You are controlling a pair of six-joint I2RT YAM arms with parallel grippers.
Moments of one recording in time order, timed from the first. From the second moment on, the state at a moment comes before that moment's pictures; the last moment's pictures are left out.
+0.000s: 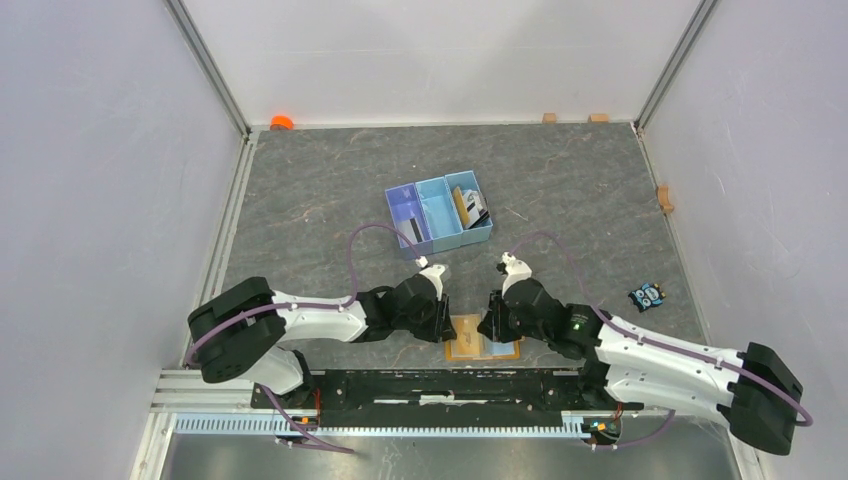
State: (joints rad) left arm -1.08 1.47 0.56 0.13 0.08 -0.78; right arm 1.00 0.88 0.40 -0.30 0.10 0.78
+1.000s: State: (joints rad) left arm -1.05 0.97 0.47 -0.20 0.05 -0.78; right arm 1.20 1.03 0.64 -0.38 0.37 0.70
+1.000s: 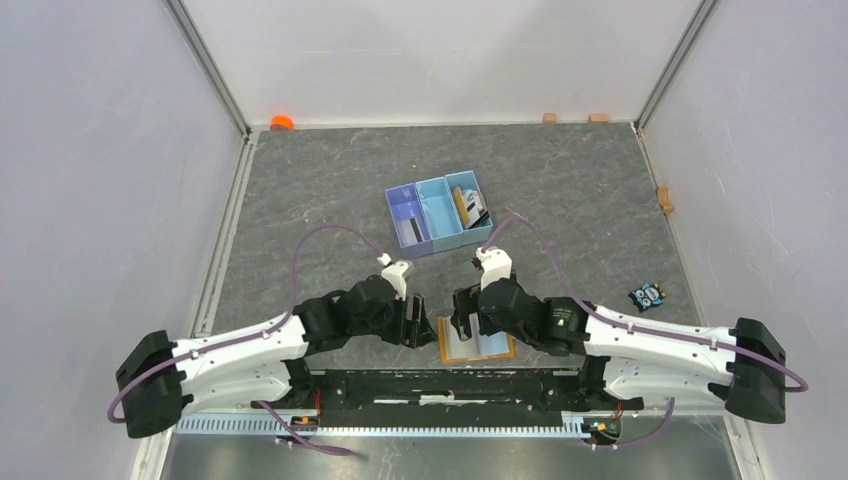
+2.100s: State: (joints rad) left arm -0.38 1.74 1.30 -0.49 0.18 -0.37; right arm 0.40 1.82 1.41 -0.40 -0.13 0.02
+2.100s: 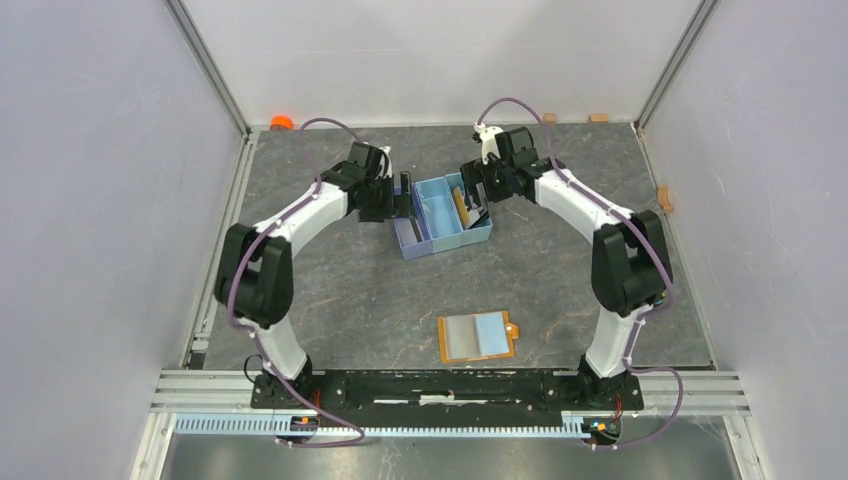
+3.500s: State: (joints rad) left arm -0.38 1.90 1.35 -0.53 0.19 -0.32; right arm 0.46 1.84 1.34 -0.45 -0.11 0.09
